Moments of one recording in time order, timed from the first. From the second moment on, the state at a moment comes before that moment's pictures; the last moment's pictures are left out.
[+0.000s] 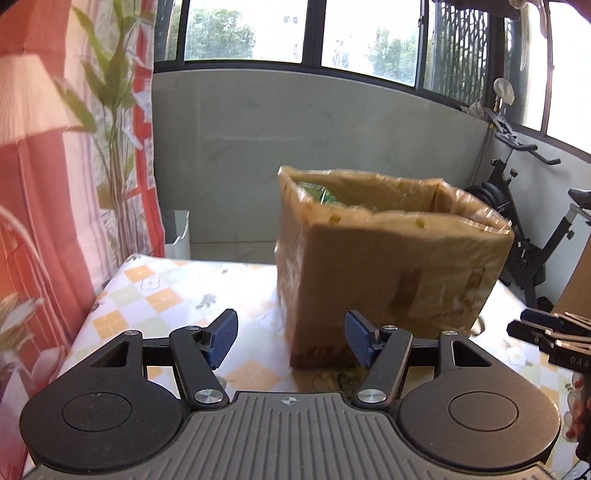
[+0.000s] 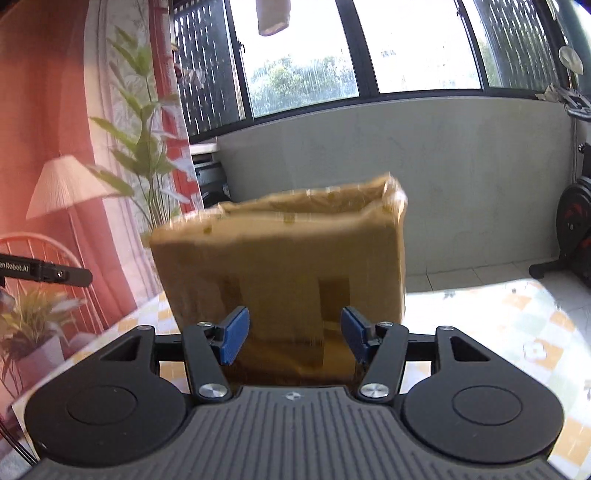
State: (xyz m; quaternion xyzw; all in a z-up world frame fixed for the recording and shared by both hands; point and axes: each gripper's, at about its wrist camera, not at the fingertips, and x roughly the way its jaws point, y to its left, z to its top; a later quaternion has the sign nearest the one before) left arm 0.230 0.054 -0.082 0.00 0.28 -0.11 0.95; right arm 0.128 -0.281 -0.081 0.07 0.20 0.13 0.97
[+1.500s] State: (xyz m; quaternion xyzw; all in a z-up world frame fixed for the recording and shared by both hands) left arm 0.320 -0.029 -0.230 0.02 0.44 -0.11 0.89; right arm 0.161 -0.258 -0.189 -0.03 0.31 0.16 0.94
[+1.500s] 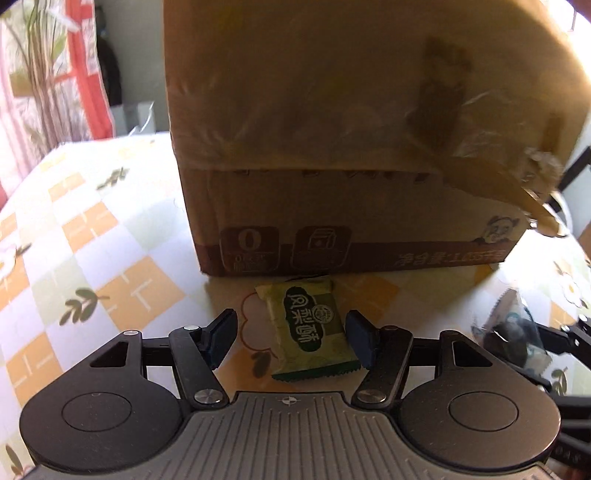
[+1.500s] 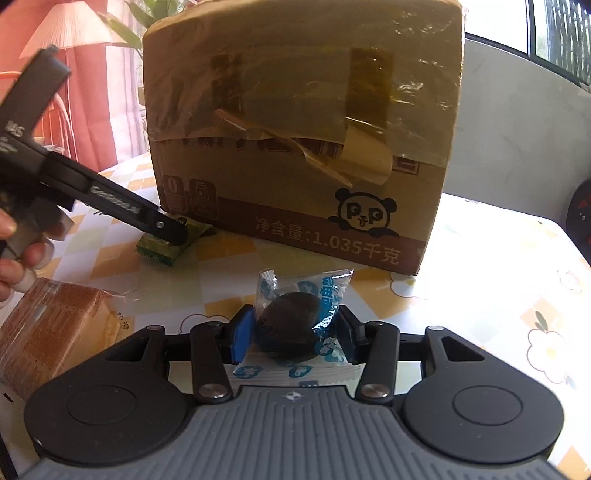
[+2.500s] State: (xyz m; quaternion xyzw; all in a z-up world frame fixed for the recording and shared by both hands) left arm 0.238 0.007 -0.212 0.00 0.41 -0.08 0.91; right arm 0.158 -0.257 -0.189 -0.03 0.30 0.17 0.94
